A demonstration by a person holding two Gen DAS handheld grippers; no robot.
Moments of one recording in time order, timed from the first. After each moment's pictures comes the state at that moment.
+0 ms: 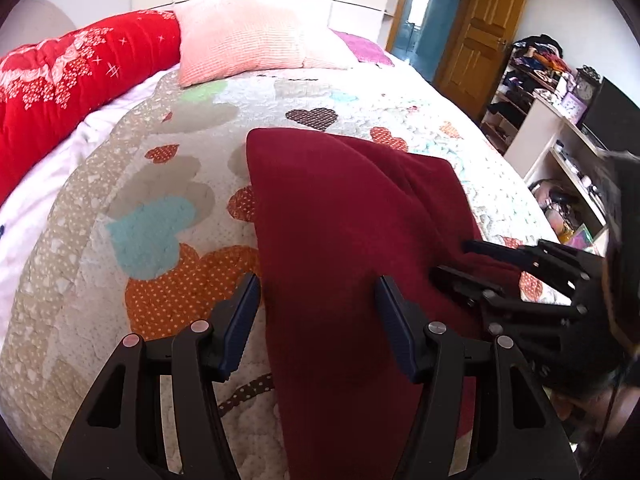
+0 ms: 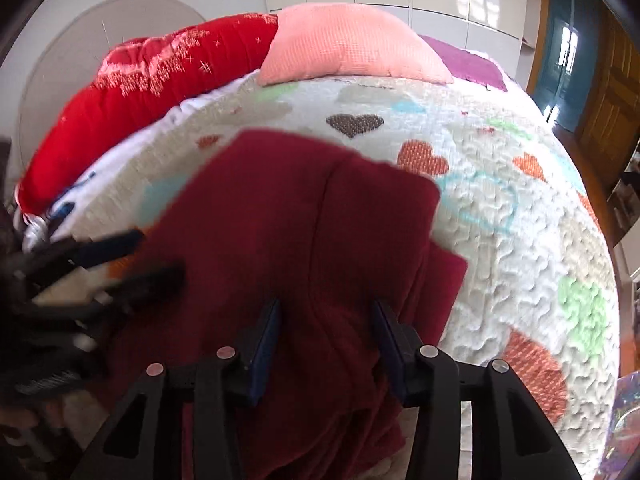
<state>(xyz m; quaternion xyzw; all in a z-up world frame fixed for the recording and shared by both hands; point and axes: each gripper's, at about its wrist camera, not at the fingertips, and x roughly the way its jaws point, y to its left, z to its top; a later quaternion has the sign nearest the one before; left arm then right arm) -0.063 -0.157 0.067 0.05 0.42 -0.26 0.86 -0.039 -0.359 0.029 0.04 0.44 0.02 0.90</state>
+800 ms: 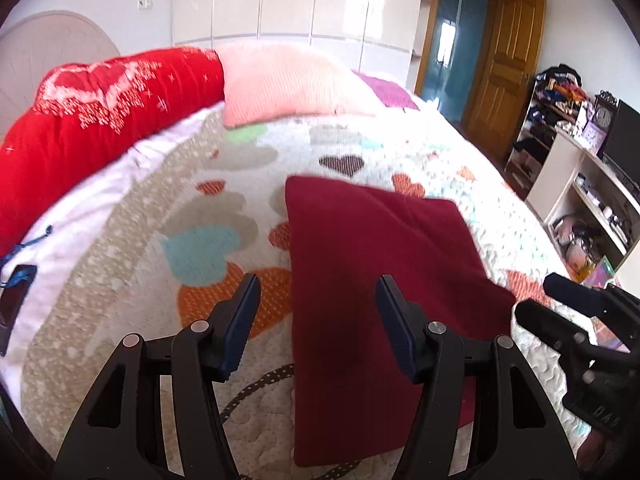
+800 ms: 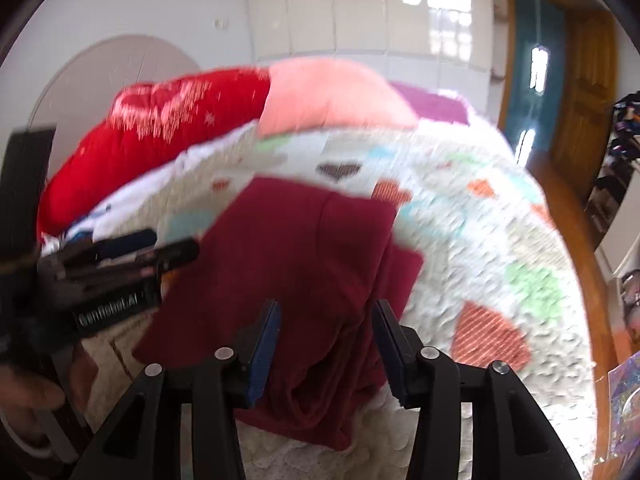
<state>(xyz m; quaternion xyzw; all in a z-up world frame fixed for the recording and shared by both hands) -0.100 -0.140 0.103 0.04 0.35 -0.21 0.91 -0.129 -0.346 0.081 0.05 0.35 -0.02 0.93</state>
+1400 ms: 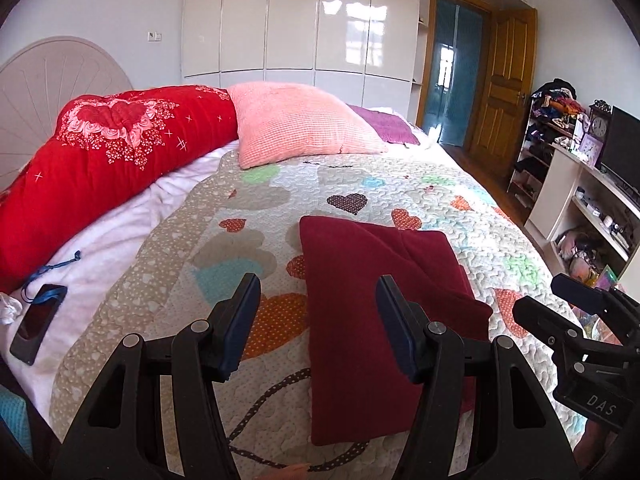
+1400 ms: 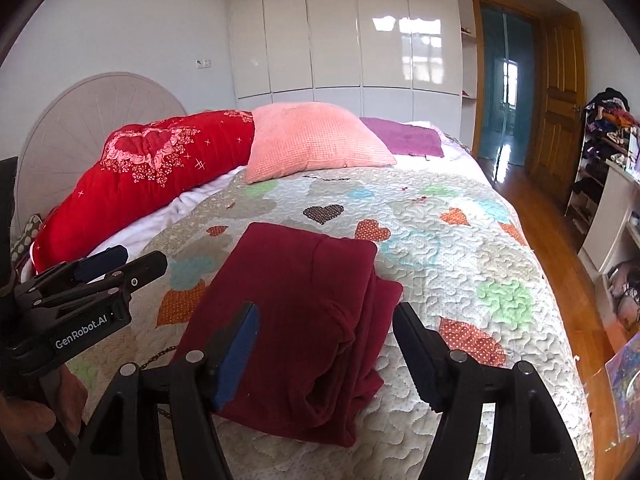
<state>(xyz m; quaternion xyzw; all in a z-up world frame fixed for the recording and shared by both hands) -0.129 -0.122 0.136 0.04 0.29 -0.20 0.93 -0.162 -0.339 0.113 0.07 0.30 -0.06 0.95</state>
